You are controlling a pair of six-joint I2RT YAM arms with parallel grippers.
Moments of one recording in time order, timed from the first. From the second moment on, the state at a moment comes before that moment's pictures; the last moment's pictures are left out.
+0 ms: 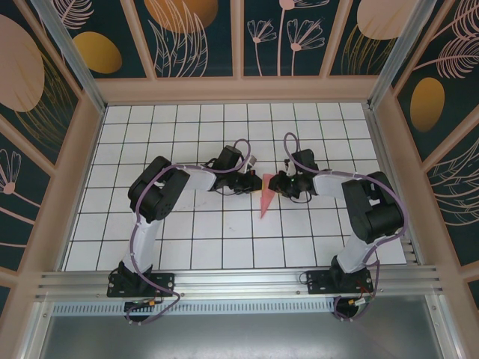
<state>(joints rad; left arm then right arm) -0.64 2.17 1.21 0.16 0.70 -0.79 0.35 1.70 0.79 -0.09 -0.47 0.65</state>
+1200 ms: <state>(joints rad) -0.64 2.17 1.21 0.16 0.69 -0.79 0.39 1.56 0.65 -0.07 -0.53 0.70</state>
